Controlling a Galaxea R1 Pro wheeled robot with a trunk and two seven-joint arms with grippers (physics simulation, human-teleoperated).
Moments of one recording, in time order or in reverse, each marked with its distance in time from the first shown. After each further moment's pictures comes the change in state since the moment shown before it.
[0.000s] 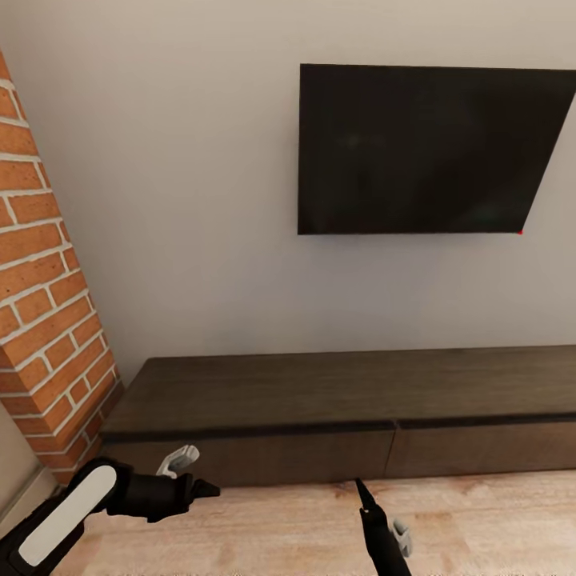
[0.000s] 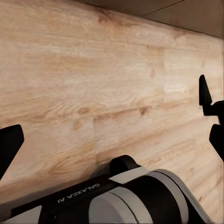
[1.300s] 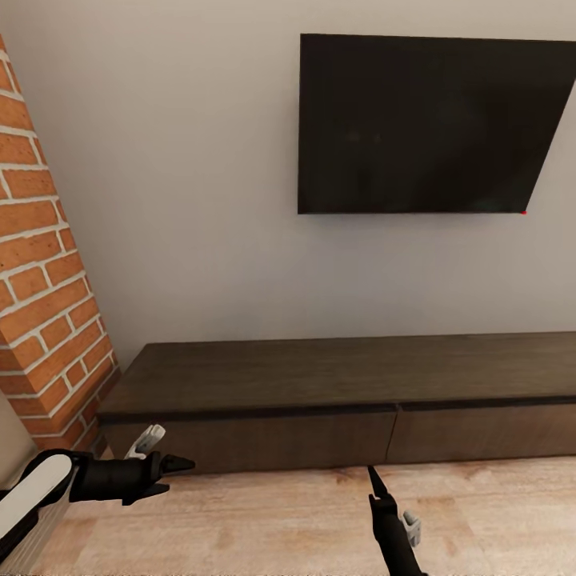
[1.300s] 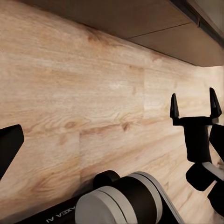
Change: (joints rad) left arm -0.001 0.144 0.067 -0.001 0.158 -0.002 -0.131; right arm 0.000 -0.015 0.009 -0.054 -0.128 0.001 0.010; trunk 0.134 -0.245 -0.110
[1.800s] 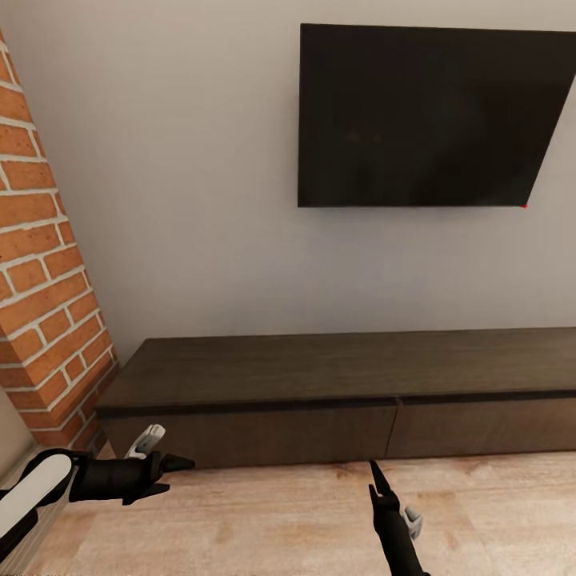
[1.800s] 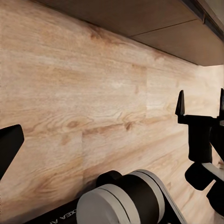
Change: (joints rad) left arm 0.000 0.001 0.000 -0.002 0.002 0.000 -0.003; right arm 0.000 -0.002 -0.005 -0.002 -0.007 0.002 0.120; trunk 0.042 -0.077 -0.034
